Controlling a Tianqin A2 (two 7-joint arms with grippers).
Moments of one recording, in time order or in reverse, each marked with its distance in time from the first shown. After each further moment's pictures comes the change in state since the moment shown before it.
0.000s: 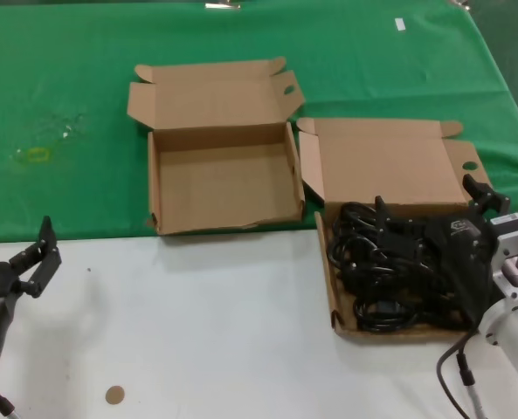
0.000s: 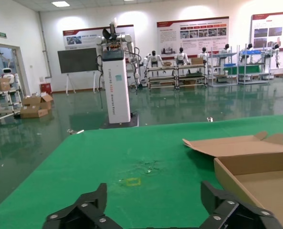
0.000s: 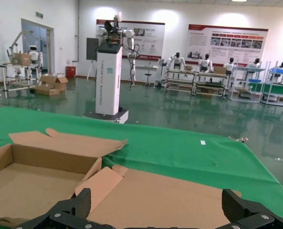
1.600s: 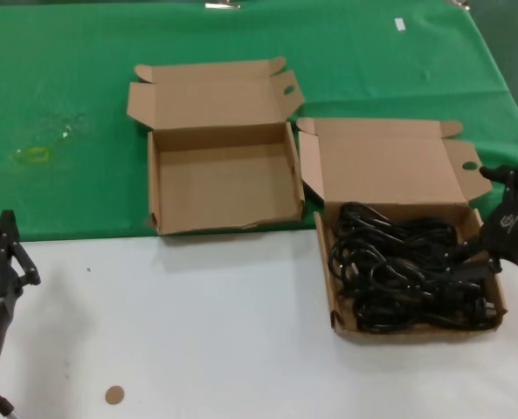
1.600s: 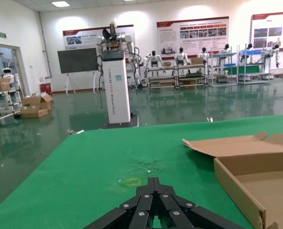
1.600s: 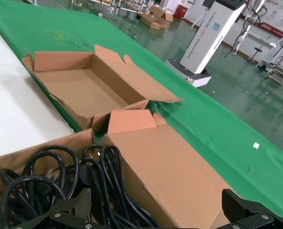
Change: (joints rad) left arm 0.000 0.000 0.000 0.000 0.000 0.000 -0.001; right arm 0.159 0.683 -0.250 -0.042 -0.024 -0.304 0.180
